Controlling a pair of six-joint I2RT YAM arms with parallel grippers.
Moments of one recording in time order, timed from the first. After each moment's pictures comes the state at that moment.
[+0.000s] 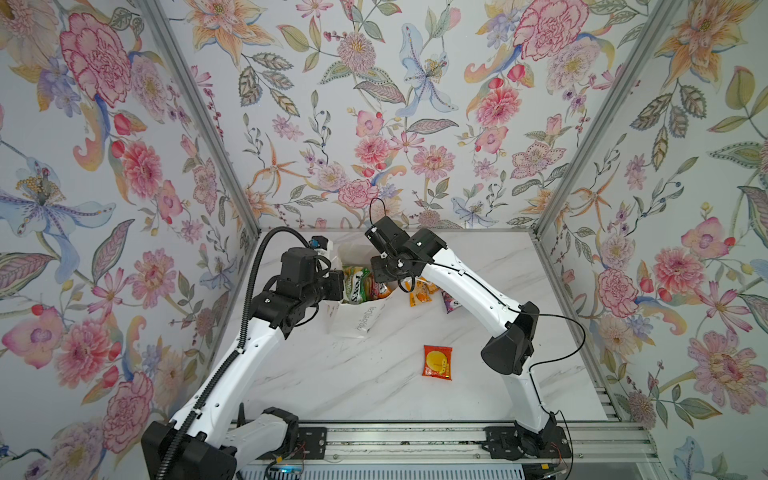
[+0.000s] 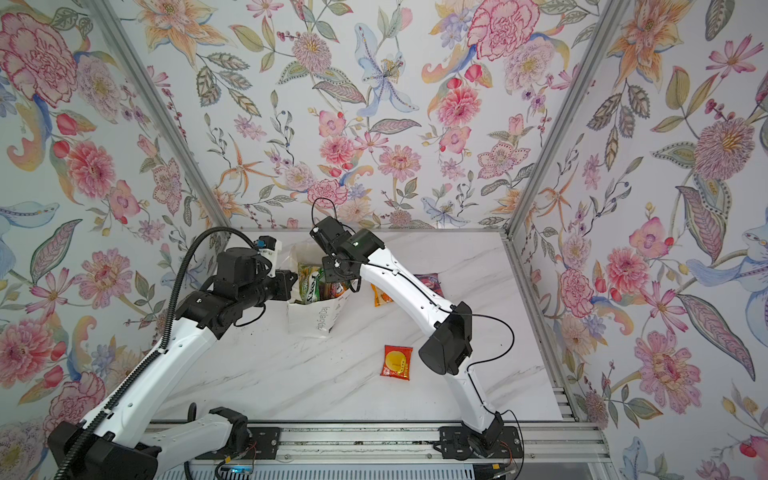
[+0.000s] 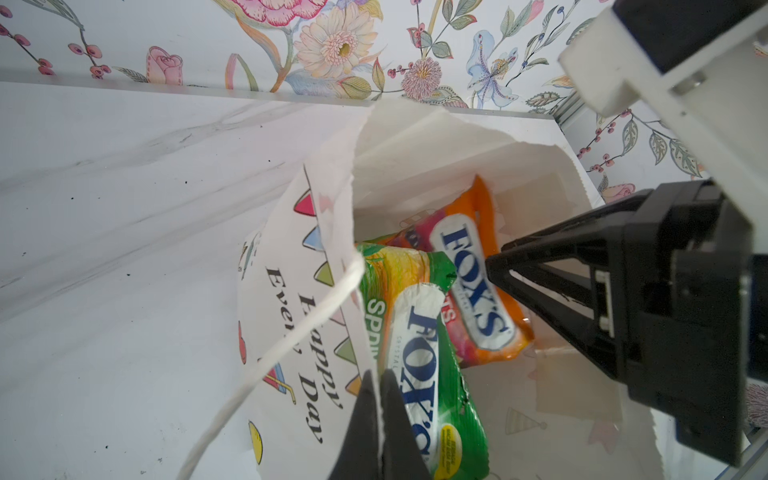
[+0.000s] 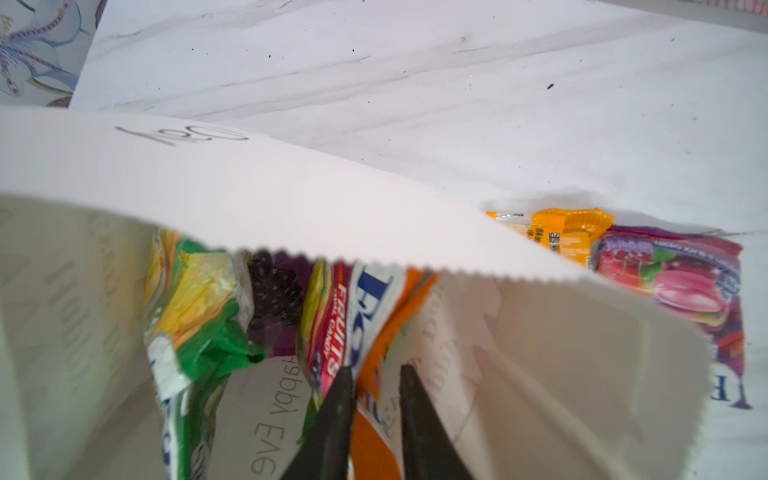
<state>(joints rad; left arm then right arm) -0.35 1.15 1.11 -0.56 0.13 -0.28 0.88 2.16 2.38 -1.24 0.21 0.50</state>
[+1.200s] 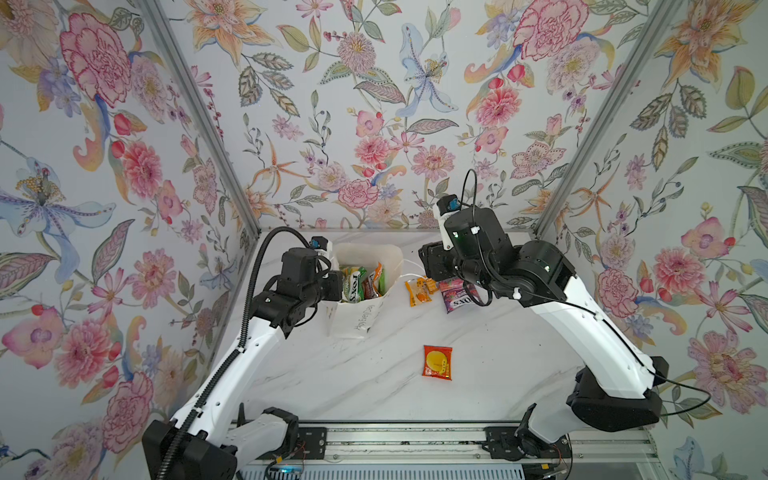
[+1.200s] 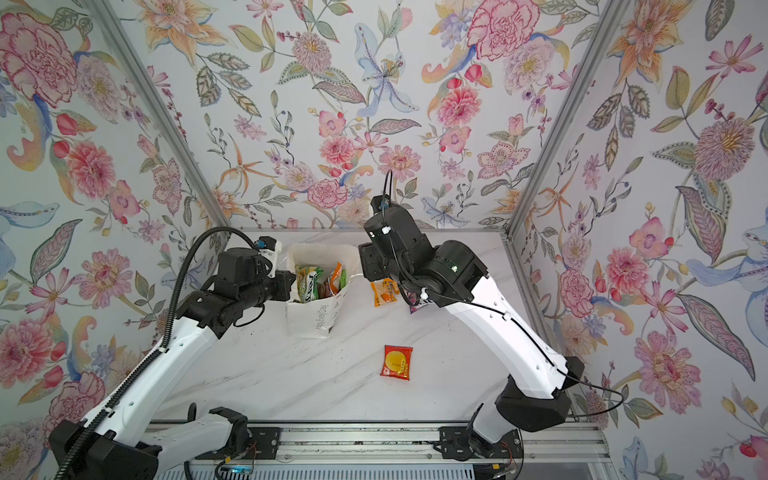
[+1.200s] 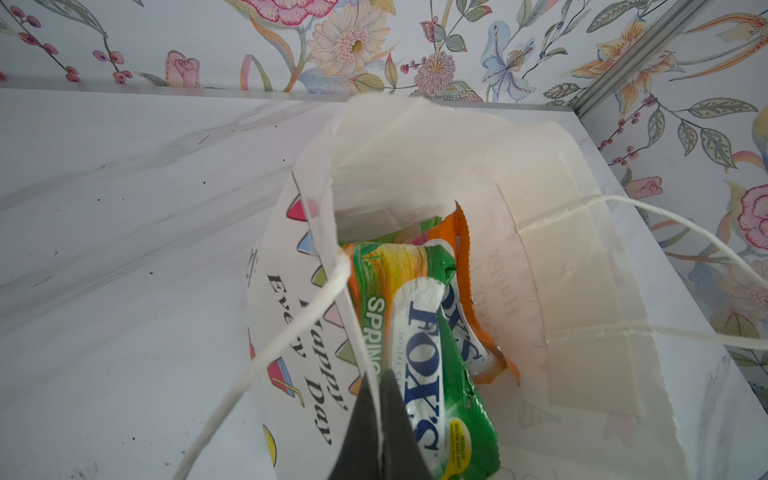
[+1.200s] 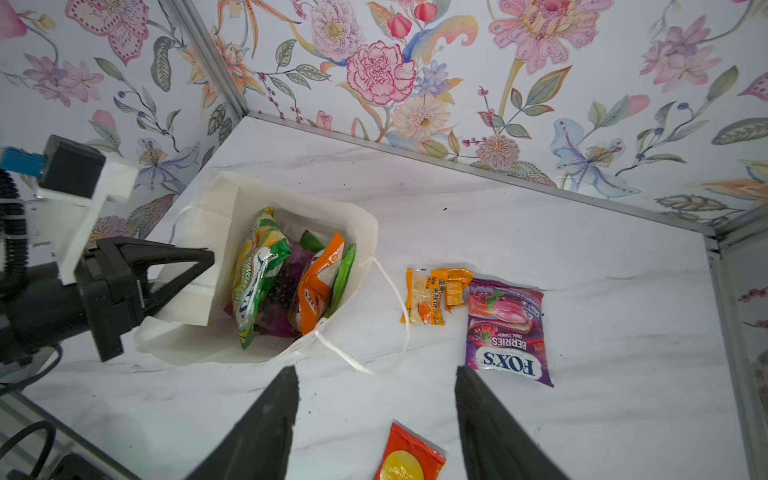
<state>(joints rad) -0.33 1.15 1.11 -0.58 0.10 -0.25 0.93 1.53 2.05 -1.17 0.42 0.36</state>
